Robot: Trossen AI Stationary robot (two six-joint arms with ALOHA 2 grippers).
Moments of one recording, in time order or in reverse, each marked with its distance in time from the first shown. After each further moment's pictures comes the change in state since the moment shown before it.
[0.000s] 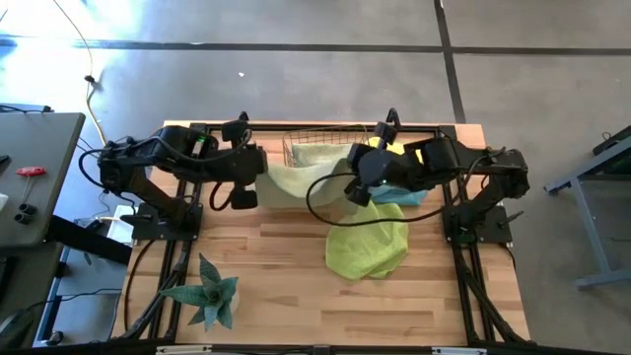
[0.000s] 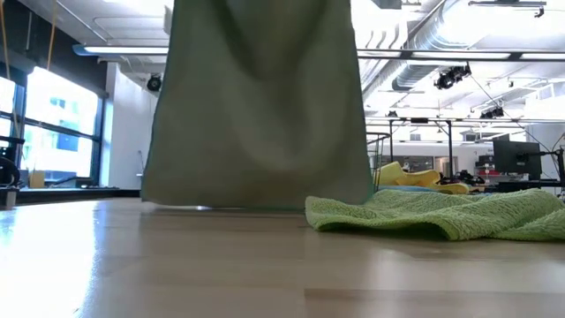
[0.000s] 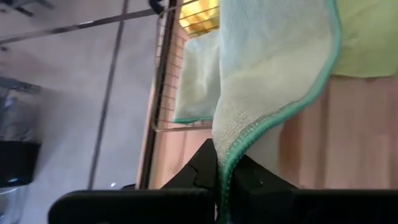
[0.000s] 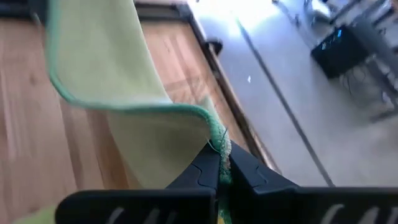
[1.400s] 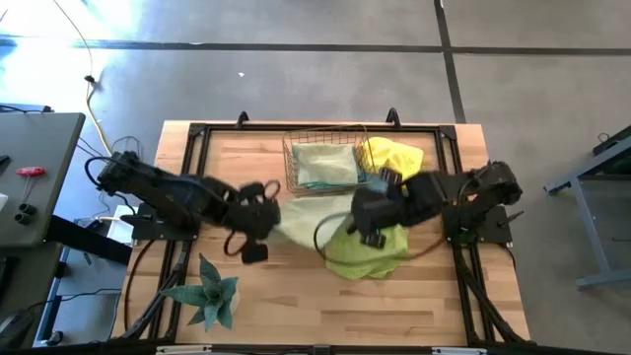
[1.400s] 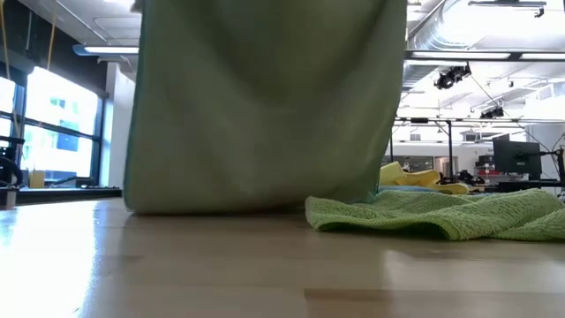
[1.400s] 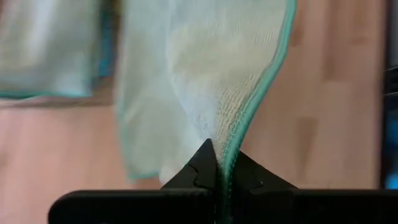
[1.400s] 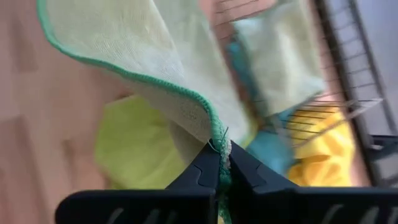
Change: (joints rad) left arm -0.208 -0.027 -0.438 0.351 0.304 -0.395; right arm 0.187 0.093 -0.003 -0.312 -0.236 0.359
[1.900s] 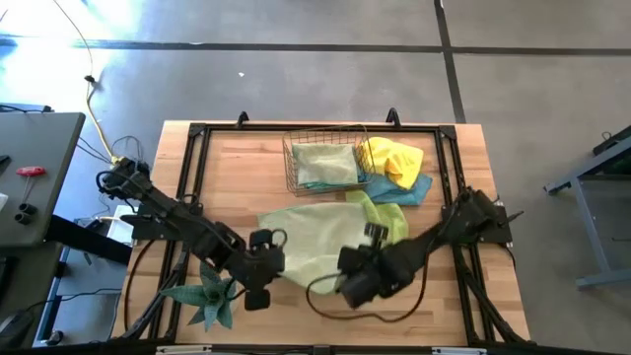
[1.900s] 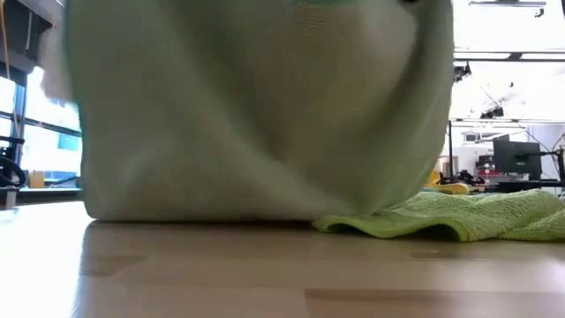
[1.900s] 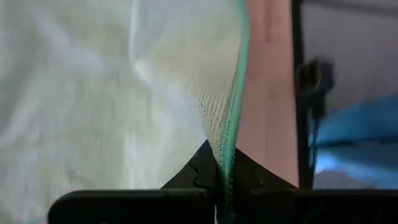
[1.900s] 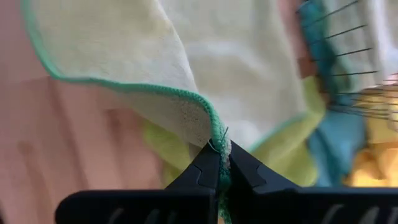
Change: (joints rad) left arm -0.217 0.076 -0.207 0.382 0.043 -0.174; right arm 0.229 0.258 0.000 0.035 -0.004 0.239
